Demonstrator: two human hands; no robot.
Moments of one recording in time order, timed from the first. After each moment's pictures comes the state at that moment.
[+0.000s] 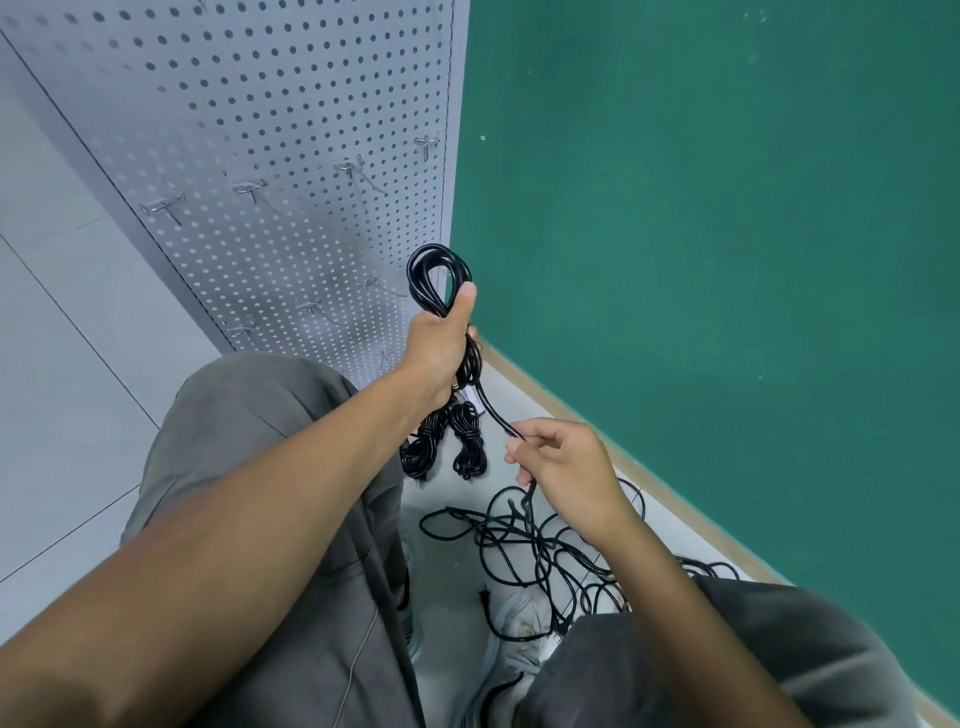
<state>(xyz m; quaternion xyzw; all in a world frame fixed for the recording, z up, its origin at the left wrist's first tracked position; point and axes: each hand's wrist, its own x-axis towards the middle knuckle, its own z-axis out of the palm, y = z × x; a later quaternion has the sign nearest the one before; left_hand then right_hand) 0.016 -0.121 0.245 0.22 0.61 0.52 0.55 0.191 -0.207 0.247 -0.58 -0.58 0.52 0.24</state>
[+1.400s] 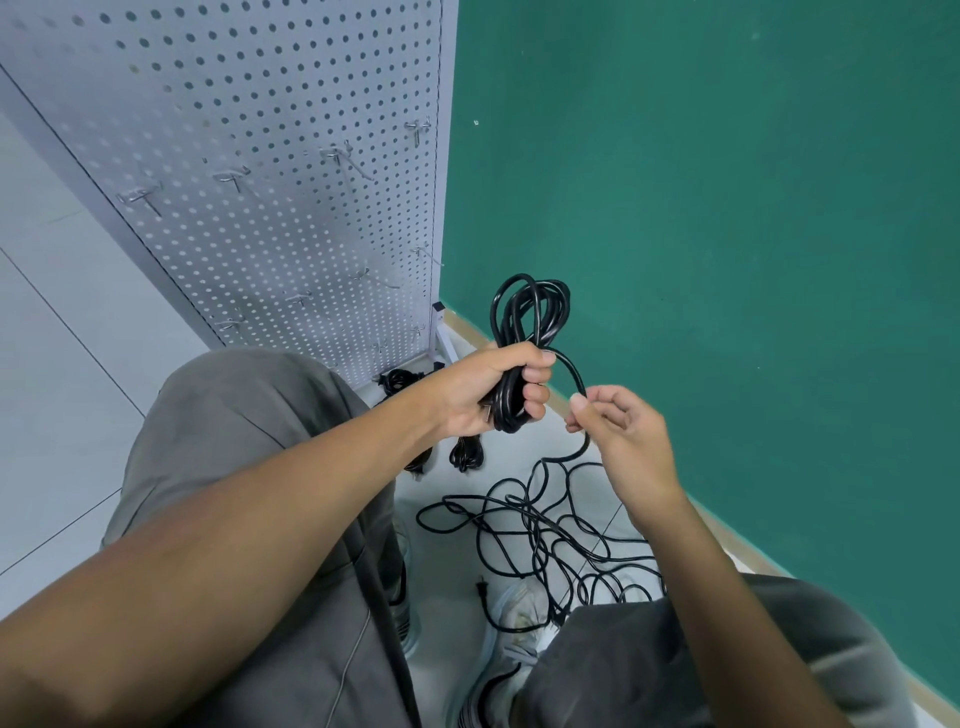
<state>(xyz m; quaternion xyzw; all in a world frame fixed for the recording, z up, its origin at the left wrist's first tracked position) 0.047 -0.144 0.244 0.26 0.33 0.36 0.83 0.232 -0.187 0.250 -0.60 -0.49 0.50 0.38</state>
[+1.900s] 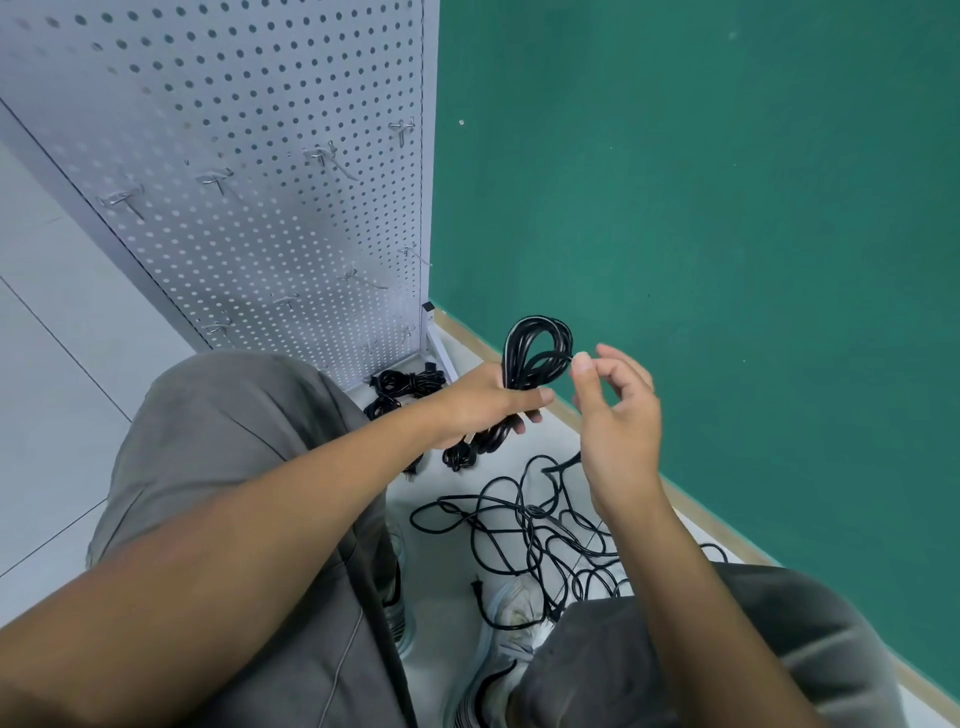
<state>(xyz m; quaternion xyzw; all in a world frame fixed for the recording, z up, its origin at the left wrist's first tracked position) 0.054 -0.153 0.228 0.52 0.49 0.27 0.65 0.205 -0.192 0.267 -0.62 -0.48 0.39 0.48</state>
